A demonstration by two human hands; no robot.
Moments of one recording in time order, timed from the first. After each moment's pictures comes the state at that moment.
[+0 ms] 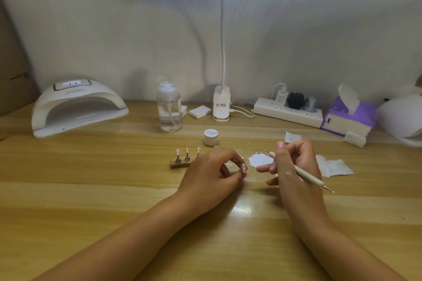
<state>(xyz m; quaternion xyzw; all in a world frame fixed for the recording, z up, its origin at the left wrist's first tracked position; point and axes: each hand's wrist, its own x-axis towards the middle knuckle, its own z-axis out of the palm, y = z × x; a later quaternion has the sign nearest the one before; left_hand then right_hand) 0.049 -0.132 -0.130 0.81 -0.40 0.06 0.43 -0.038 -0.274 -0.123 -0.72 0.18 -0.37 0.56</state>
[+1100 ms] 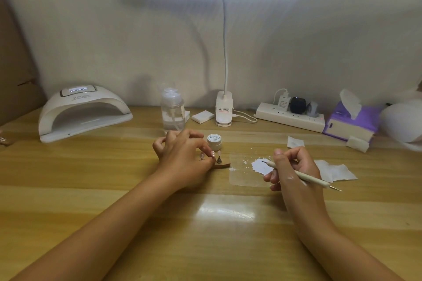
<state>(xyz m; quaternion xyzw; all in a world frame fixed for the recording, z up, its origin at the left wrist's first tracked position) 0.094 -0.108 -0.112 0.92 -0.24 0.14 0.26 -0.034 -0.276 -0.126 -0.70 0.16 -0.35 0.60</state>
